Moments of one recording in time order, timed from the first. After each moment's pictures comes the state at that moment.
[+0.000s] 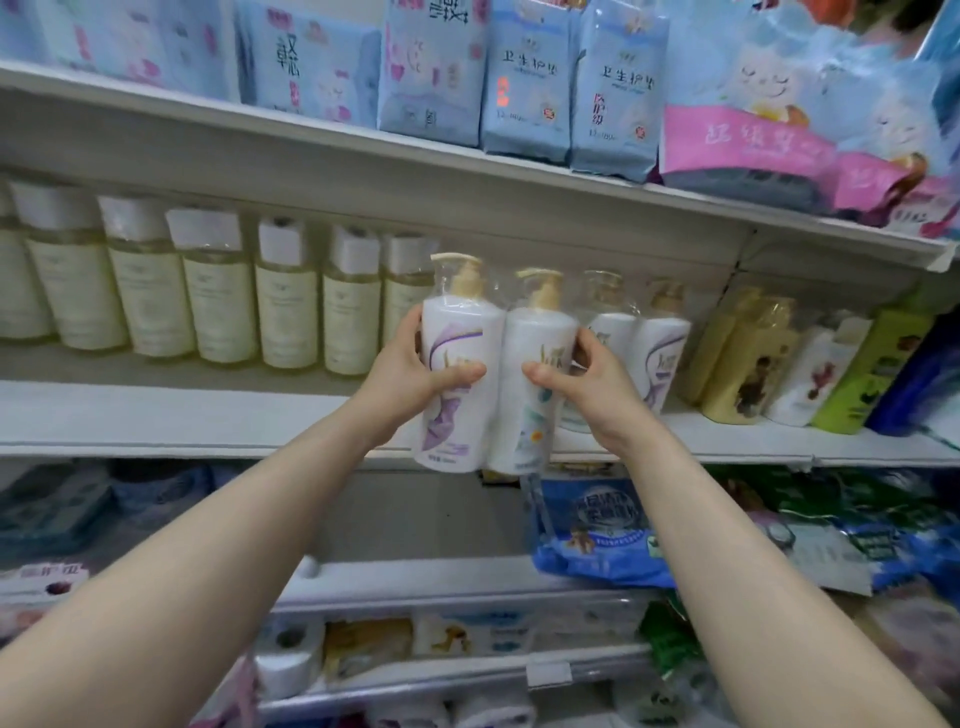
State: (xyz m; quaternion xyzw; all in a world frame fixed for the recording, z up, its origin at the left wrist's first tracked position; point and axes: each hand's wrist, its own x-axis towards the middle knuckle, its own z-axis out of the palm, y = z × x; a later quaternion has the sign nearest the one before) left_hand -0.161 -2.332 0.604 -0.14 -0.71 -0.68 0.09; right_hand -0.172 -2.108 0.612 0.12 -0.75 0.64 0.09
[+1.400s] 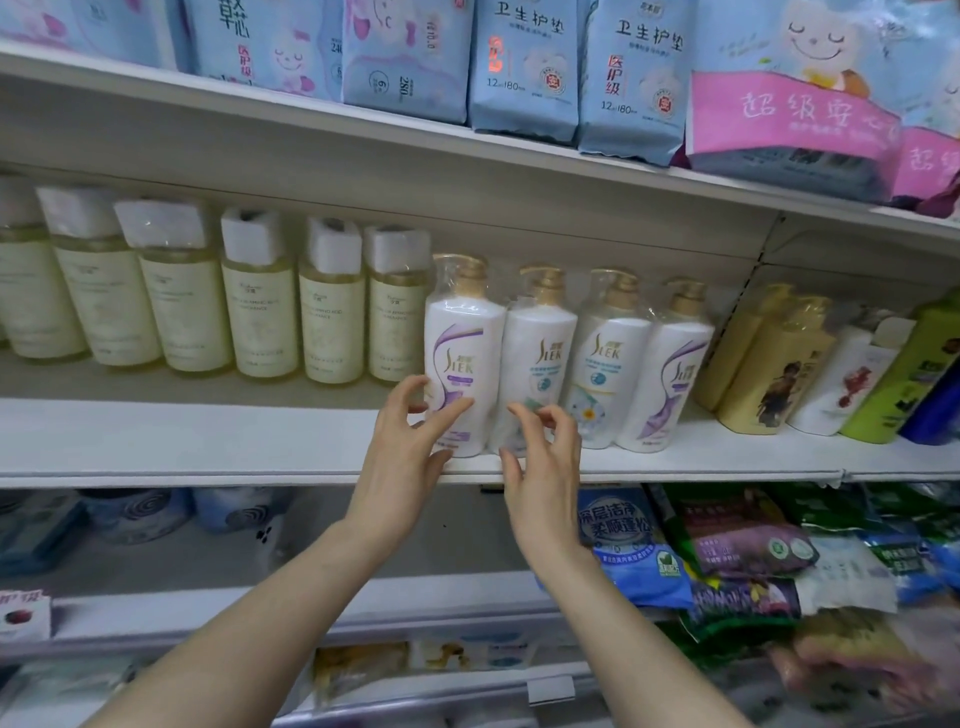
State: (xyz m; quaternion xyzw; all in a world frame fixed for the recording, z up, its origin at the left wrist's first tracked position) left_hand -0.190 -2.314 0.504 -0.19 -0.86 -0.31 0.36; right_hand -0.183 -2.150 0.501 0.07 -0.88 0.28 0.37
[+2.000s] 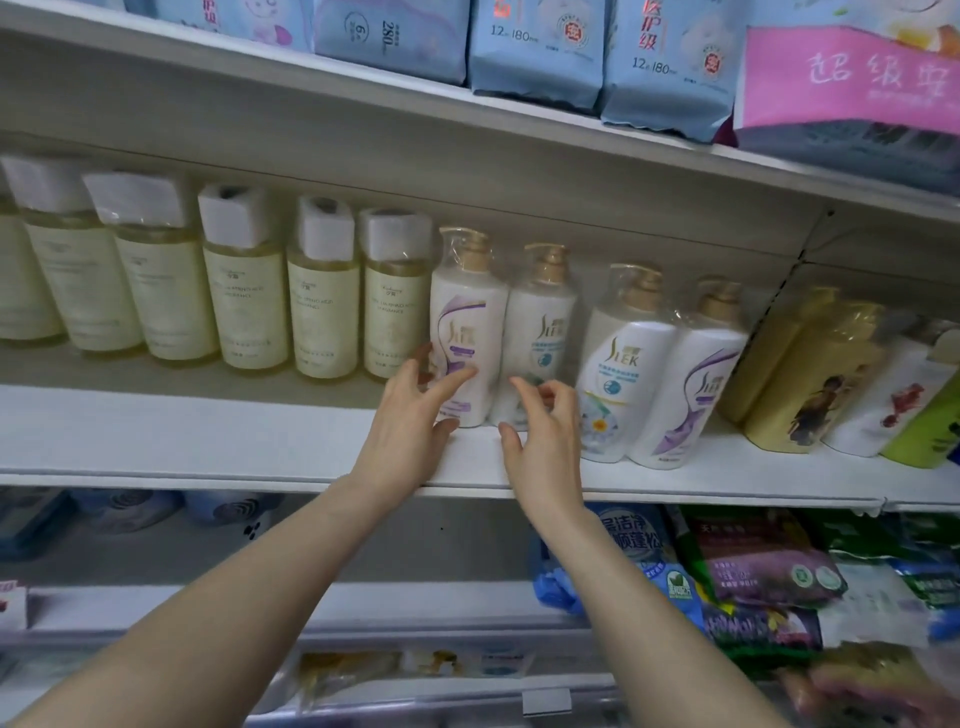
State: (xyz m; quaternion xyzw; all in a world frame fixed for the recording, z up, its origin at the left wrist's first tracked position) left_hand -0.253 -2.305 0.509 -0.16 -0.88 -0.31 0.31; right_hand -0.245 -2.137 0.510 0.09 -0.90 0.31 0.31
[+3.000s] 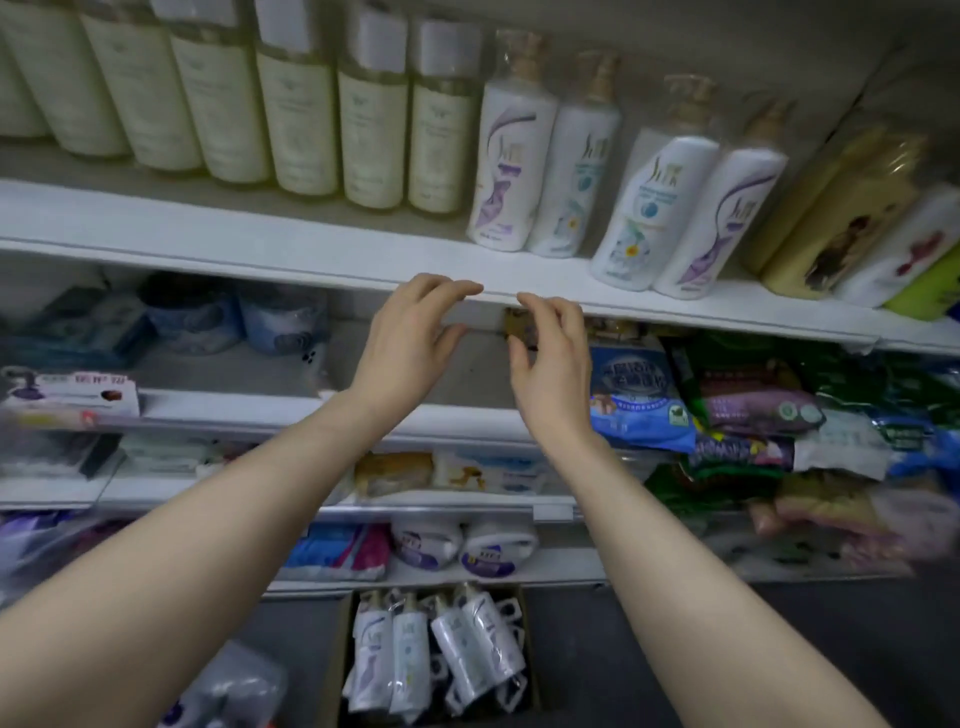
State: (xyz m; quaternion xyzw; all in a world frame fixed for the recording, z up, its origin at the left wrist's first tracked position) left_hand -0.111 -2.334 0.475 -0.17 -0.88 -0.31 0.32; right_hand -0.113 -2.166 0.466 0.11 -0.89 0.33 0.29
